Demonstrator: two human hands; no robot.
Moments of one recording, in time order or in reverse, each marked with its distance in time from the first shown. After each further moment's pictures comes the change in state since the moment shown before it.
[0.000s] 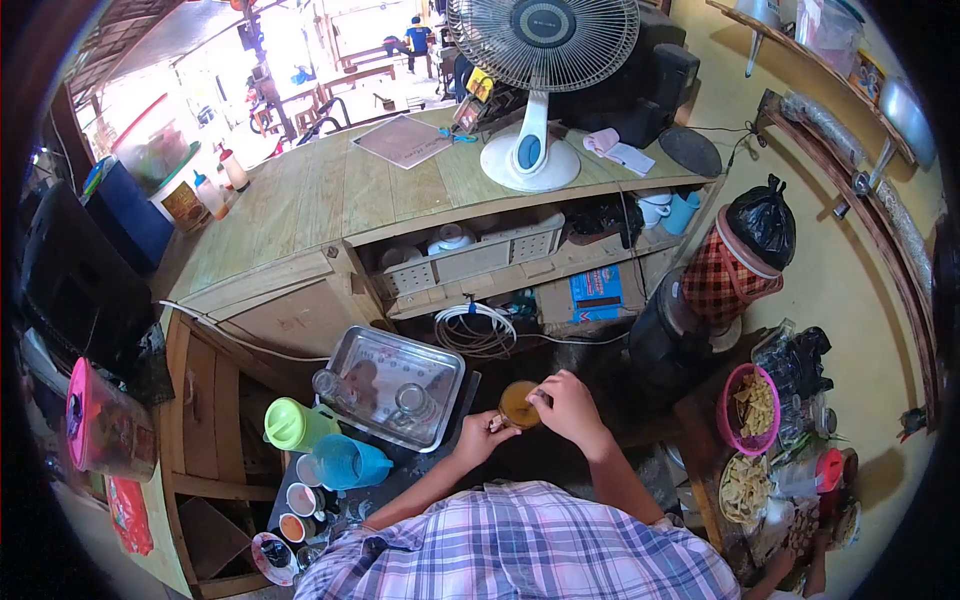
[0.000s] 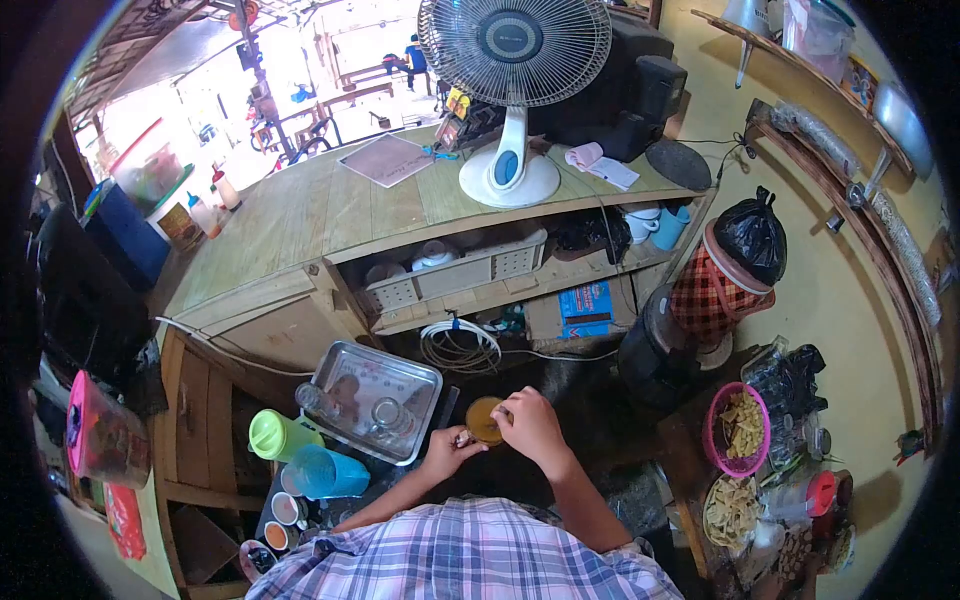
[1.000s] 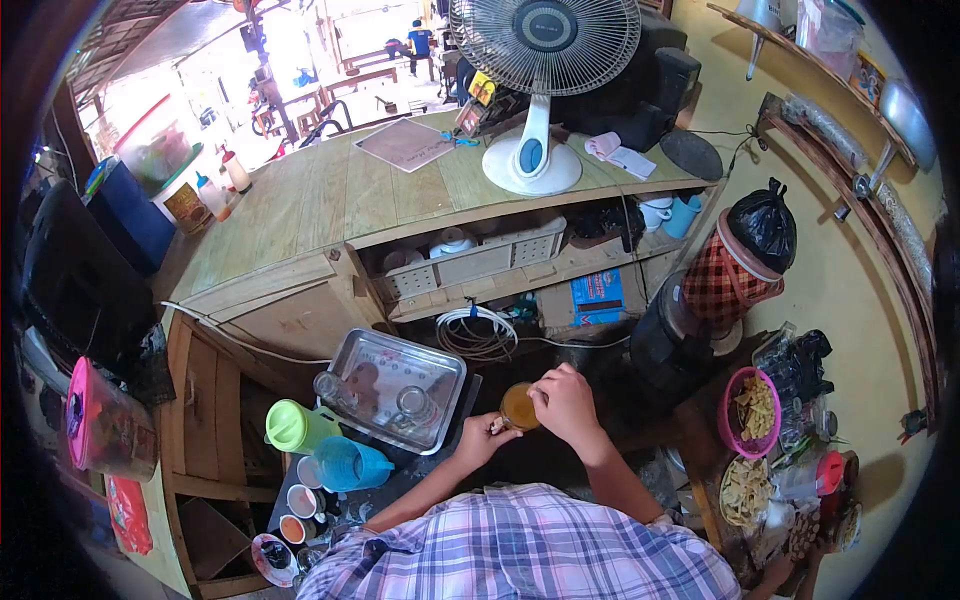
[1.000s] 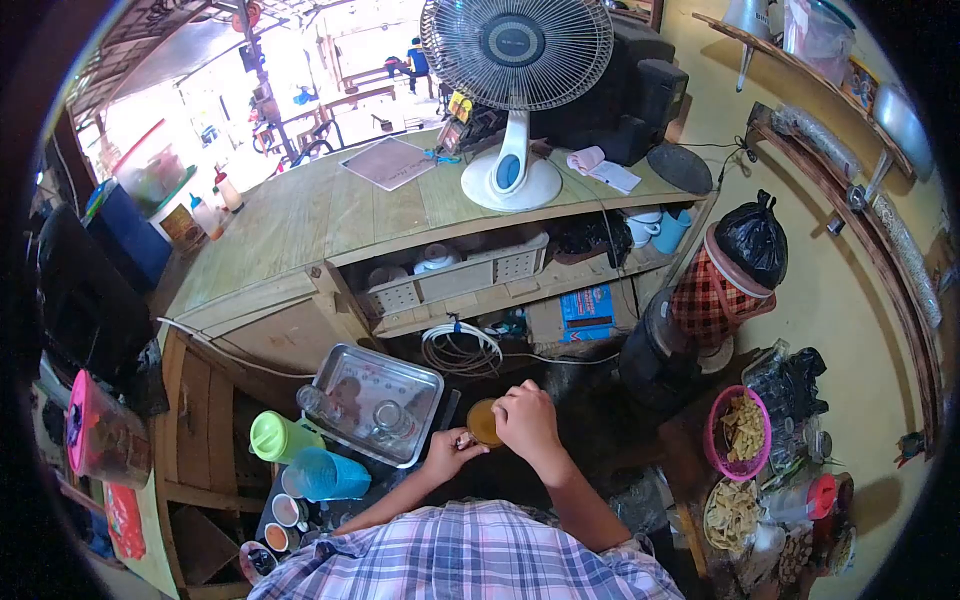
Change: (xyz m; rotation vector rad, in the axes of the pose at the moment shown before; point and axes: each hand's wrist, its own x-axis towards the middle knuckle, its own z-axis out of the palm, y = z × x) left_hand 0.002 0.003 -0.002 0.059 0.003 0.041; right_hand 0.011 -0.009 -0.003 -0.024 0.171 -0.077
